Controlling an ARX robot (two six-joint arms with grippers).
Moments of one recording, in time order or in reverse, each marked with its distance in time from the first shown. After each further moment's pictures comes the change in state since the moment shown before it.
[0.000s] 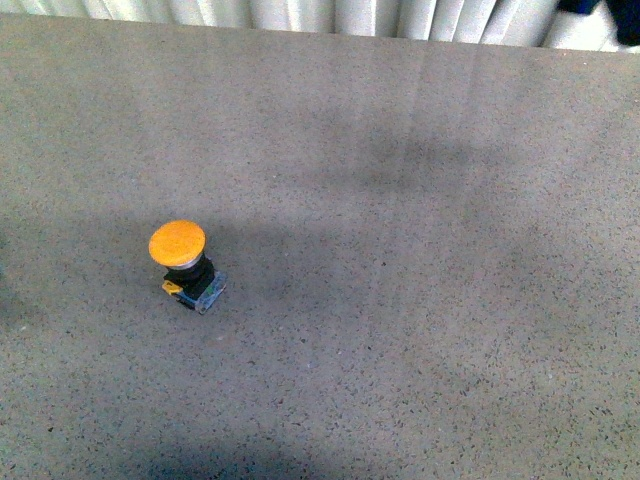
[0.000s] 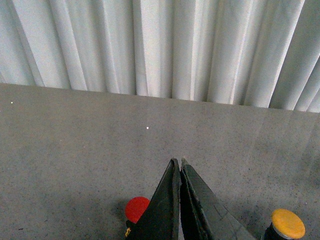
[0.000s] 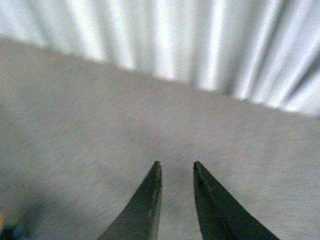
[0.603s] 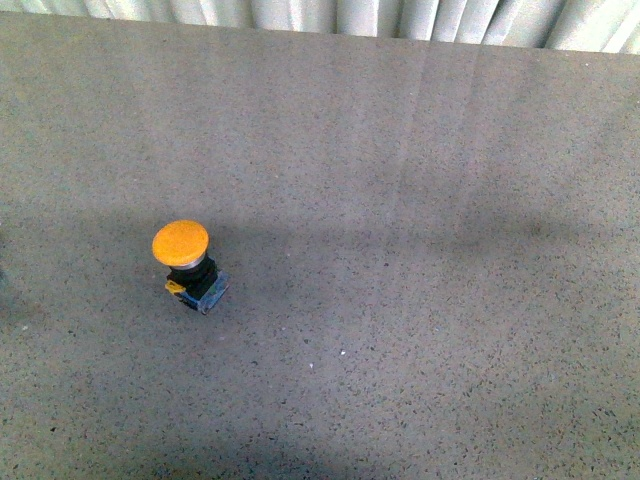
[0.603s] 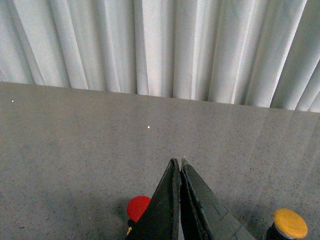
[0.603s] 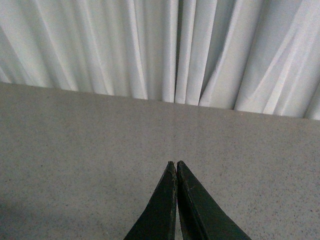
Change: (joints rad) left arm 0.000 0.000 0.000 0.000 0.000 0.000; right arm -0.137 -0.392 -0.375 0.083 0.050 0.001
